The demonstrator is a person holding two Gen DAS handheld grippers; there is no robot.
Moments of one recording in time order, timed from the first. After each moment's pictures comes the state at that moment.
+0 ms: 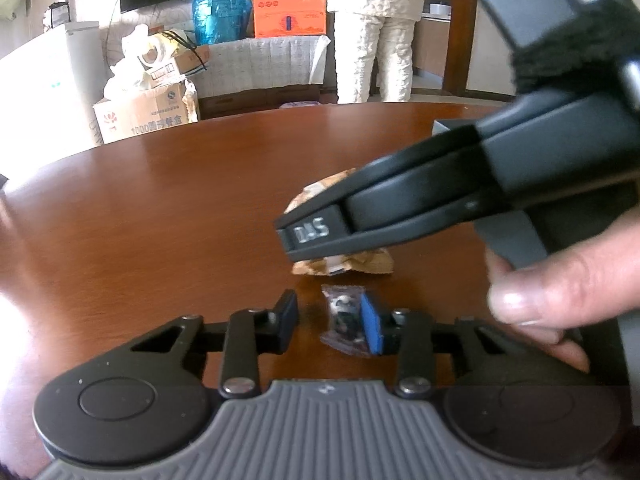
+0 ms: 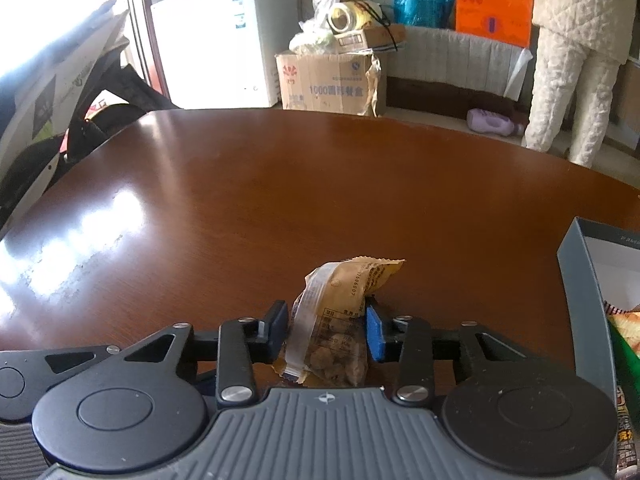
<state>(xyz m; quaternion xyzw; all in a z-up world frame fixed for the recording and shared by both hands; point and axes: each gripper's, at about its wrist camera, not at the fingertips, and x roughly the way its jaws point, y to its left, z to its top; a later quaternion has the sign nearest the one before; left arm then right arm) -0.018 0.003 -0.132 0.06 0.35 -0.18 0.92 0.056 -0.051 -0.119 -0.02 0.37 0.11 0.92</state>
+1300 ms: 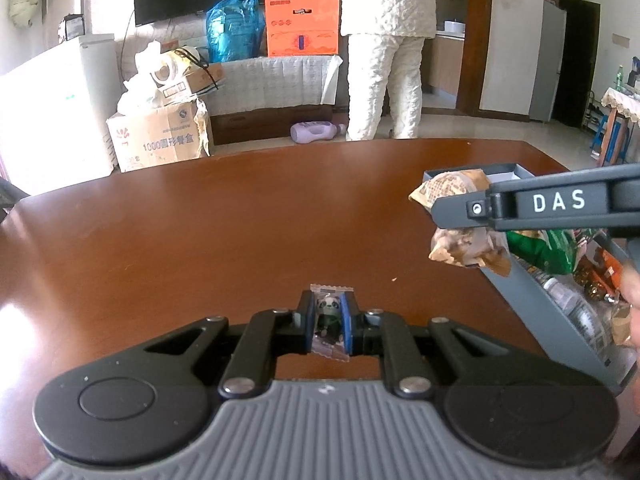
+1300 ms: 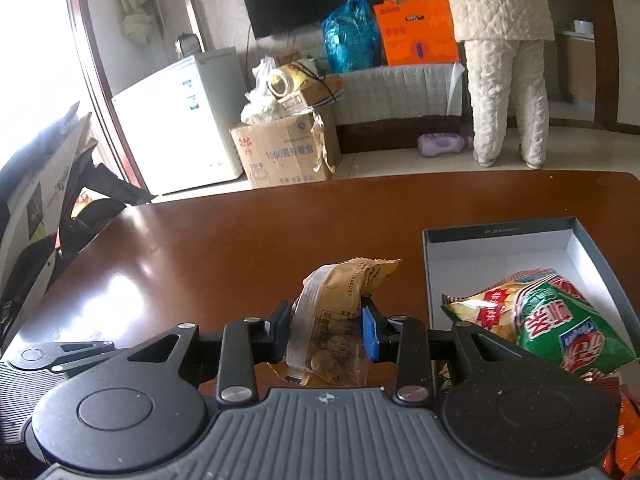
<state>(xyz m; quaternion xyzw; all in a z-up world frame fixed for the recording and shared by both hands) -0.019 -0.041 -0.085 0.05 0.33 -0.15 0.93 -0.014 -0.176 -0.065 0.09 0.30 0.07 0.95</state>
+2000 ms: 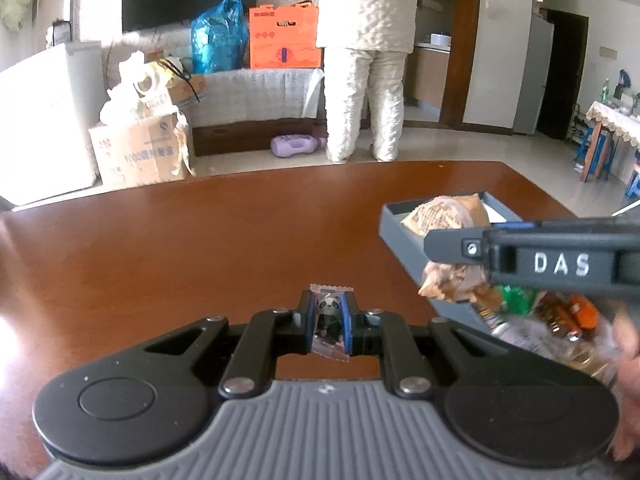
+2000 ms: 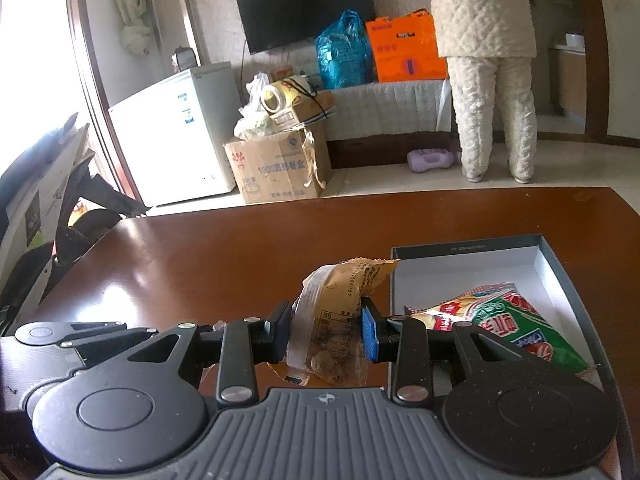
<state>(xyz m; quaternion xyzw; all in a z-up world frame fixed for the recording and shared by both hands) -0.013 -0.087 -0.050 0.03 0.32 -0.18 0.93 -0.039 -0.202 -0.047 0.08 0.28 0.06 0.95</state>
